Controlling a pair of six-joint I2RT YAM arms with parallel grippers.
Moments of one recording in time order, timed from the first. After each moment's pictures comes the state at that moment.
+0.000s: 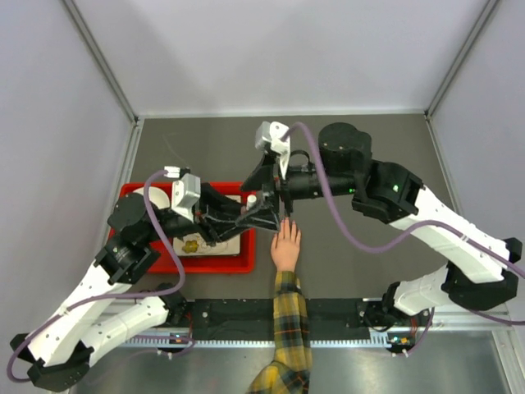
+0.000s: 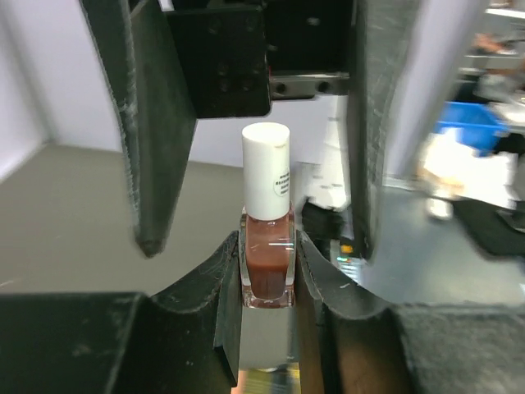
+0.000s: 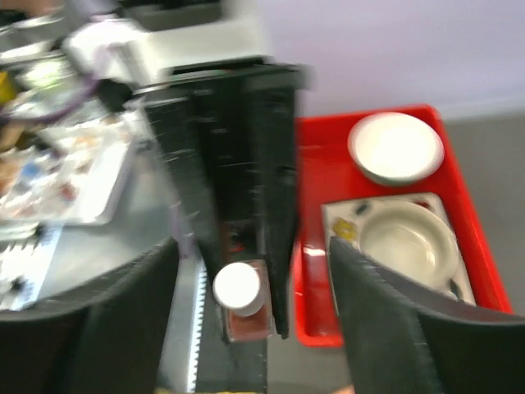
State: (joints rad) left arm -0.74 0.70 0.98 -0.04 0.73 -0.25; right arm 1.10 1.35 1.78 -0.58 -0.53 0.04
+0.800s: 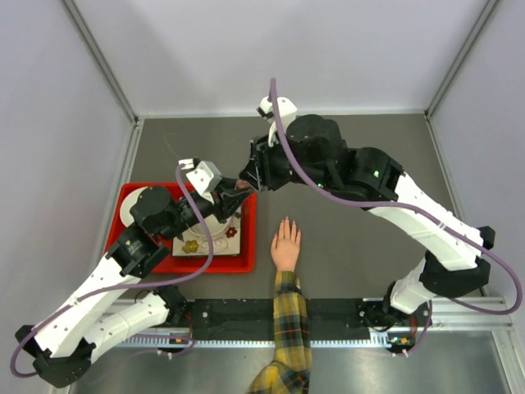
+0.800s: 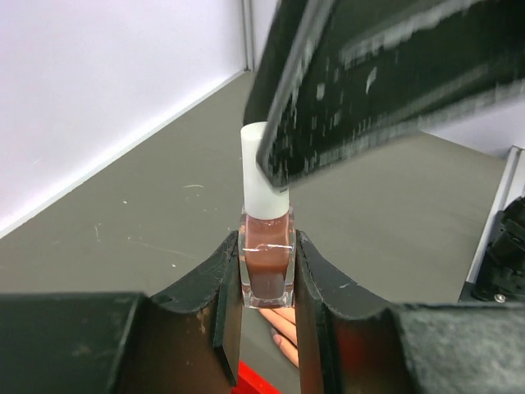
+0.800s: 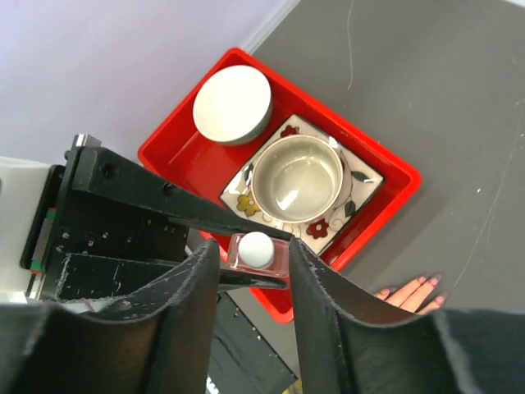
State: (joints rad) left arm -0.74 0.74 0.94 -0.15 0.22 0.00; right arm 1.12 1.54 2.05 -0.87 0.17 0.41
